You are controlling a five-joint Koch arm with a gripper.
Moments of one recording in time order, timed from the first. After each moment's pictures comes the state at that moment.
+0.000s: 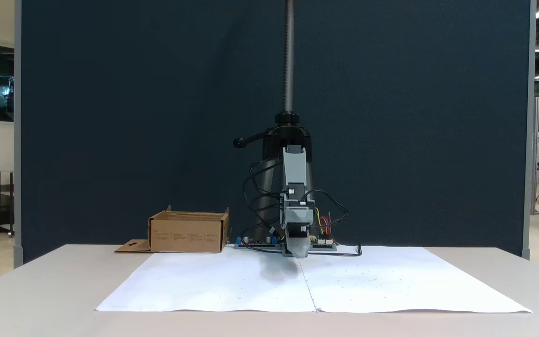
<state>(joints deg) -0.2 129.0 174.6 -50.1 0.2</state>
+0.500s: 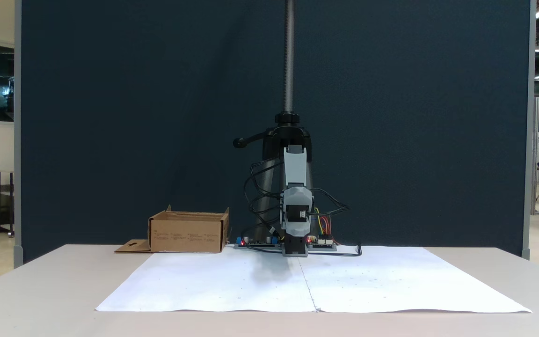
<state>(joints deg) 1.4 129.0 175.1 -67.2 0.0</state>
